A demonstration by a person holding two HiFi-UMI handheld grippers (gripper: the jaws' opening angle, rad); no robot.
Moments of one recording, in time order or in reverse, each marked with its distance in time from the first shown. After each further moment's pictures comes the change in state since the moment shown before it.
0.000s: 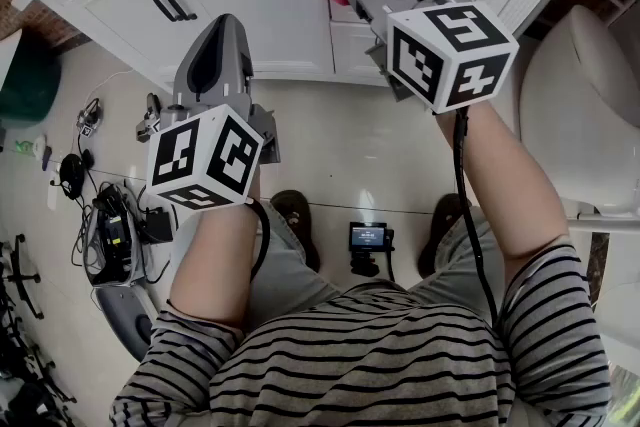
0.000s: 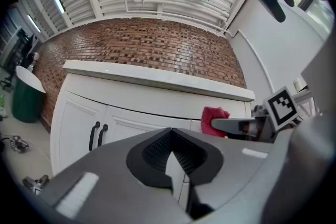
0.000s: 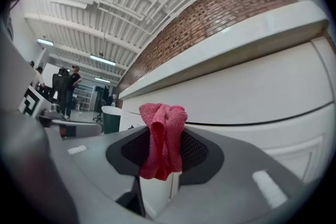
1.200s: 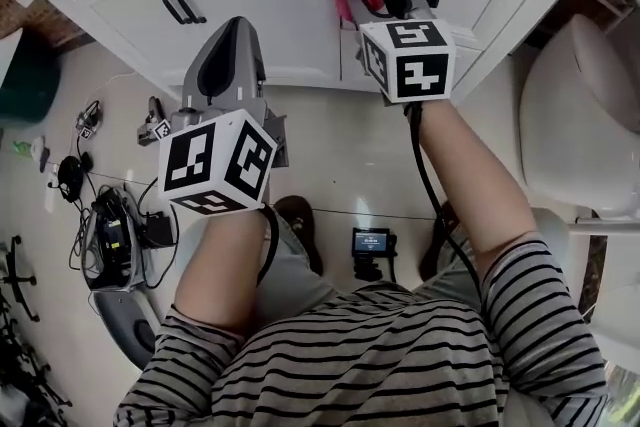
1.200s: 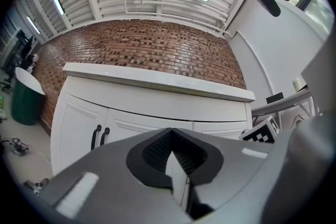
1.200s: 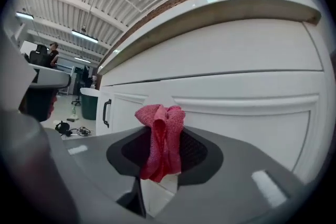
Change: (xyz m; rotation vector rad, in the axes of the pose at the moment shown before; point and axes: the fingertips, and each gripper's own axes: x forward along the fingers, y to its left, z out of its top) left arm -0.001 0.004 0.005 0.004 -0.008 -0.001; right arm 0.030 -0.031 -0.088 -0.045 0.197 -0.230
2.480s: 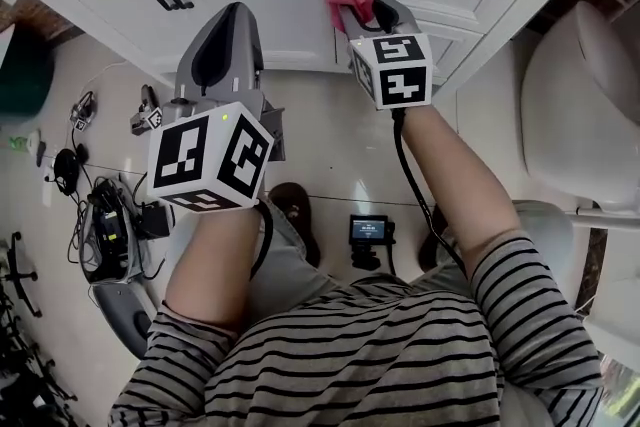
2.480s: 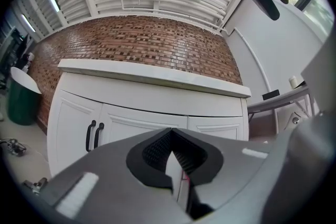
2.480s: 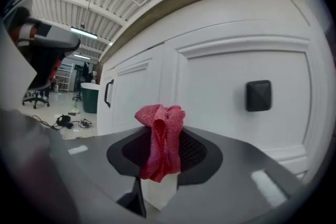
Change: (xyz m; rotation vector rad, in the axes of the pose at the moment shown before) left arm 0.004 -0.013 -0.016 0.013 0.028 -0.036; right arm 0.012 0.006 -0.085 0.005 0.049 0.012
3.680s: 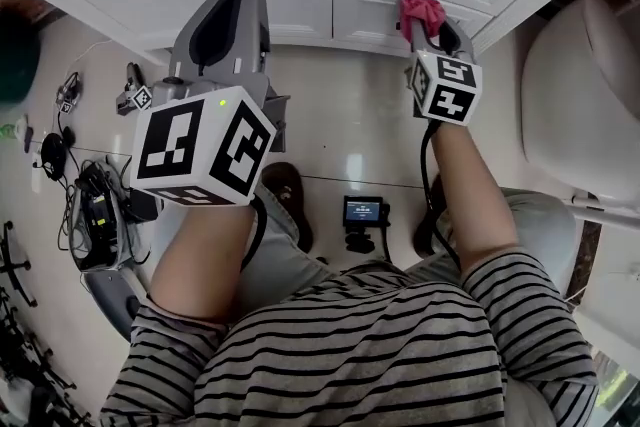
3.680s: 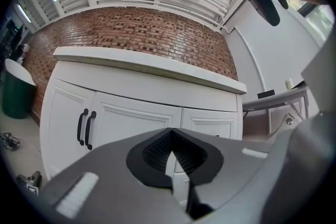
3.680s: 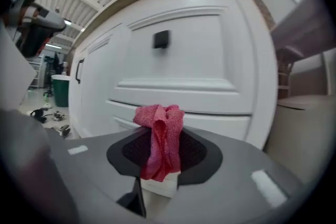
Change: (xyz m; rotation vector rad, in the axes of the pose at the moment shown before) left arm 0.011 -0.007 -0.021 -0.025 0.060 -0.057; right arm -0.050 -0.098 -0.110 0.104 0.090 -0.285
